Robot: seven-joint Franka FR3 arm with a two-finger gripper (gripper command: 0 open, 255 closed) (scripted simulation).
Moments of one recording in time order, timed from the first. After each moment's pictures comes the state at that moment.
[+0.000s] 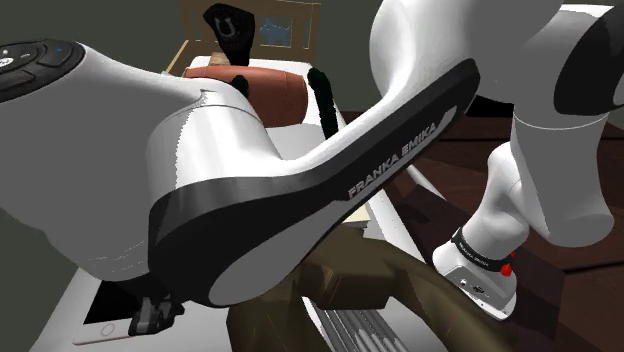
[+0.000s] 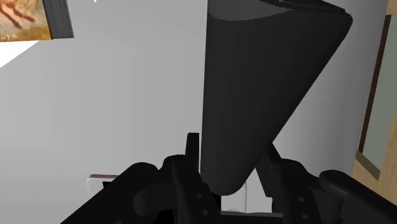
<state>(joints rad) 0.76 0.53 0.45 -1.47 -0.32 1.92 0.38</state>
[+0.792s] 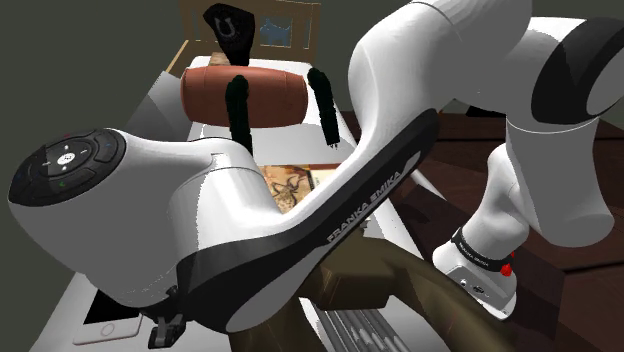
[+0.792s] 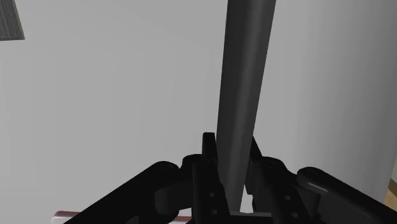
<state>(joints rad) 0.77 0.59 0.43 -1.54 -0.36 2.04 0.41</state>
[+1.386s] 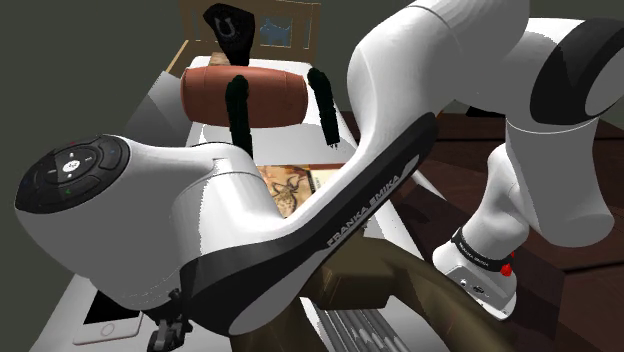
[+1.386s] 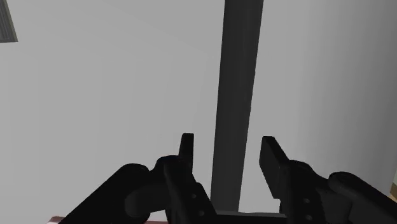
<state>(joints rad) 0.77 0.59 0.43 -1.55 -0.36 2.06 0.42</state>
